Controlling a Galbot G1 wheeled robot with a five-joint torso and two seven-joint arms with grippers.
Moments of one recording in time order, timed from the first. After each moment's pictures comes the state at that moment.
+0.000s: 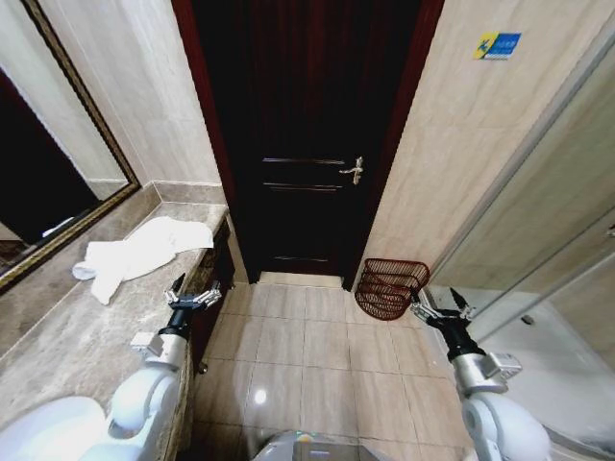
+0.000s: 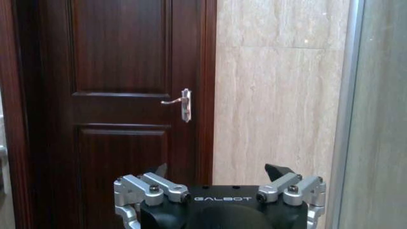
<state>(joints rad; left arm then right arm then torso) 1.61 -1.25 -0.76 -2.18 -0.44 0.00 -0.01 -1.63 1.44 0.83 2.26 0.25 -0.13 -0.13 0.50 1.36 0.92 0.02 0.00</state>
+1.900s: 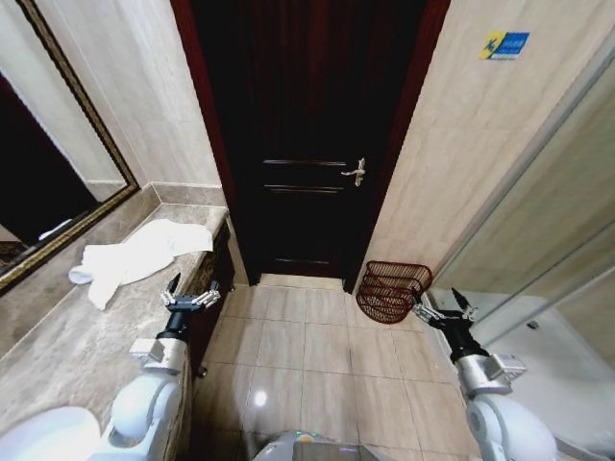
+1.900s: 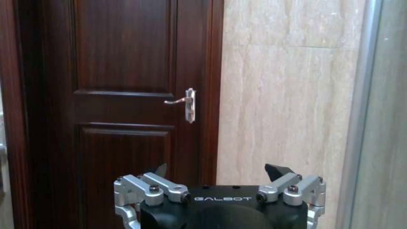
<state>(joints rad) 1.63 -1.28 -0.76 -2.19 -0.35 -0.04 -0.03 -1.63 1.42 0.84 2.25 0.26 -0.13 -0.14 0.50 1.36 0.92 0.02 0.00</state>
